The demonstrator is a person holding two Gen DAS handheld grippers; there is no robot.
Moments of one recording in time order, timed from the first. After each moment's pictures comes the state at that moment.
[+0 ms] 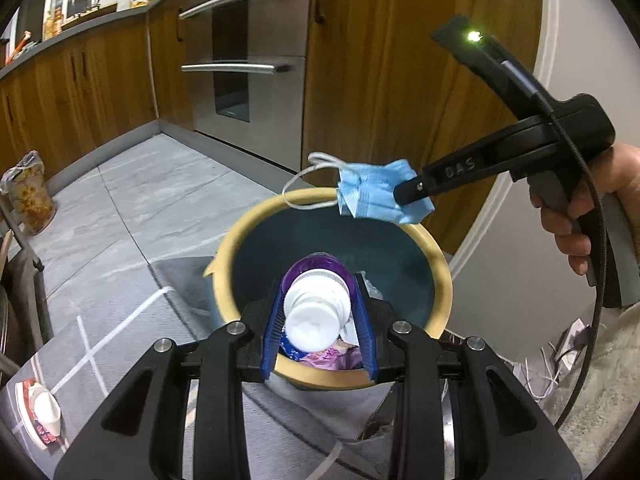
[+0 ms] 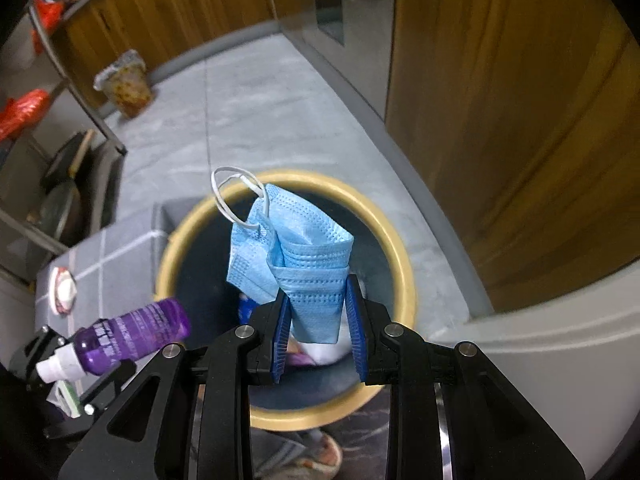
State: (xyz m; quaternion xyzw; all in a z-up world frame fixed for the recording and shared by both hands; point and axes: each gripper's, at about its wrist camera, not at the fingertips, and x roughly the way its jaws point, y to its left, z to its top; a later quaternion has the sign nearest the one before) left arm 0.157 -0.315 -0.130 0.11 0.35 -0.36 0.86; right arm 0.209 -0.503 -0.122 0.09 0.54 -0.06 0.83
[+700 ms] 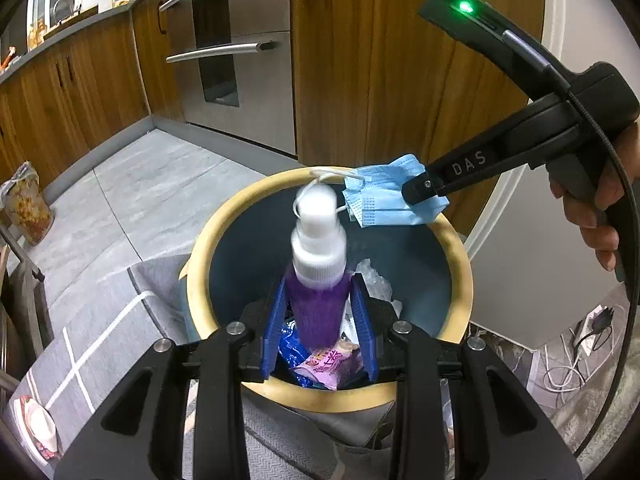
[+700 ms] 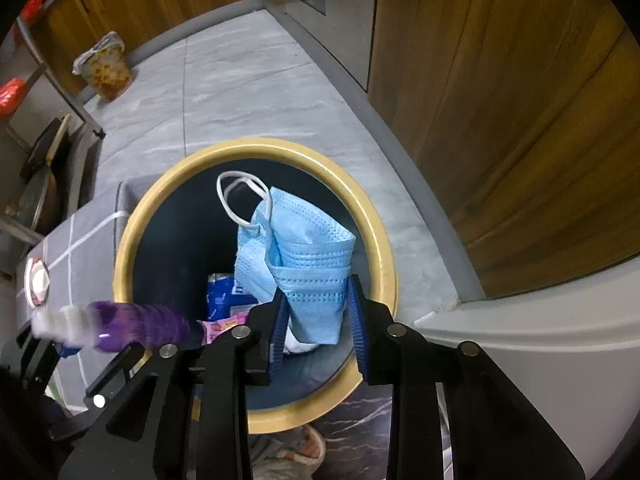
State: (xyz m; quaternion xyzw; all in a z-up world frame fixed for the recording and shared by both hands) left arm 0.169 -0.342 -0.159 0.15 0.36 -0.35 0.85; right arm 0.214 -0.517 -0.144 0.09 0.56 -0.08 0.82
